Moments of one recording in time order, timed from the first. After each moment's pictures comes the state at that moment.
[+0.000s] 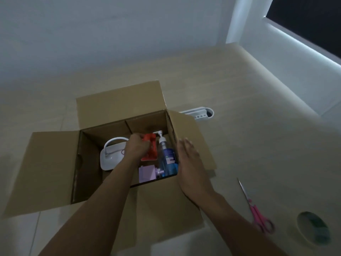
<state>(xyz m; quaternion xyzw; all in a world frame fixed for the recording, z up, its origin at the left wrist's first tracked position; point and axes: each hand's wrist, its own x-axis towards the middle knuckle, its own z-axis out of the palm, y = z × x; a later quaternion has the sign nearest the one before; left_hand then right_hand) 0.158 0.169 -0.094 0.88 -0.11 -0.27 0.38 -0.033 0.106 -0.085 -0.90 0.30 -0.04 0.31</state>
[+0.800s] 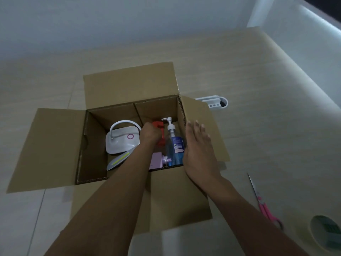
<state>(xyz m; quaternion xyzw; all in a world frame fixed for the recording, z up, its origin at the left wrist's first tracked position) 0.159 0.150 -0.125 0.89 -0.04 -0.28 0.36 -0.015 0.101 -0.084 -0.92 0.31 -0.02 0.25</state>
